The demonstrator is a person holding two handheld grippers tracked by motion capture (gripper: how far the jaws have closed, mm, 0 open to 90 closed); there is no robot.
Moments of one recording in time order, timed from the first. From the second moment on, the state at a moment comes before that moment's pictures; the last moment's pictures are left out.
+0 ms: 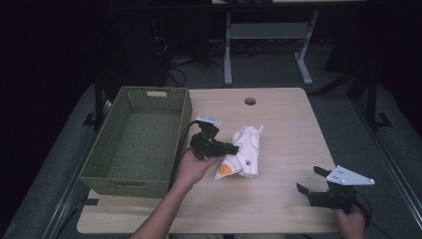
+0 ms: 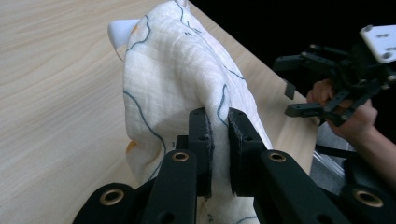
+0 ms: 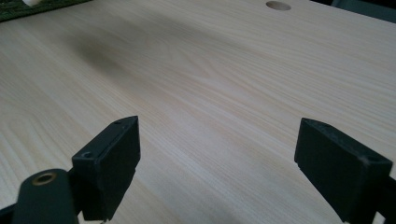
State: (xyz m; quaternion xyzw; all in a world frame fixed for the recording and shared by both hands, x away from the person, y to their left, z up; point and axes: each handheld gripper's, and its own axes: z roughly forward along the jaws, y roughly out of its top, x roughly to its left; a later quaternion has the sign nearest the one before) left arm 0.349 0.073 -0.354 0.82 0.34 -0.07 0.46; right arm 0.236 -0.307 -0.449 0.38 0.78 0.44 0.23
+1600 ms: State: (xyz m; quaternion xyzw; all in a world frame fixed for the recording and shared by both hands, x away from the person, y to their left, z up) left arm 0.361 0.203 -0.301 0.76 0.36 -0.14 0.53; right arm 0.235 -0.309 -0.454 0.41 0.77 0.42 0.24
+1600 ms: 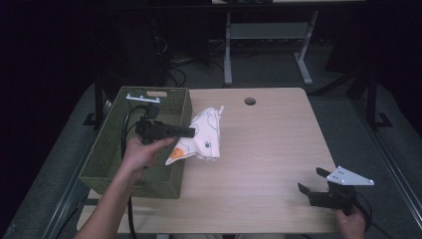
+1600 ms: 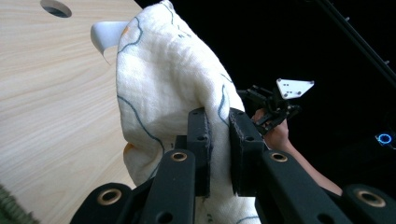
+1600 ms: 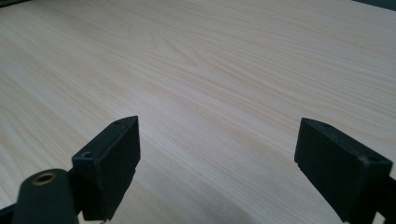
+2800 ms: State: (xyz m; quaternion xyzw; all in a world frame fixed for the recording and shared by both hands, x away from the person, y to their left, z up) left arm 0.364 0.300 -0.296 0.74 0.40 -0.11 0.53; right arm 0.237 -0.307 -0.452 0.42 0.76 0.43 0.24
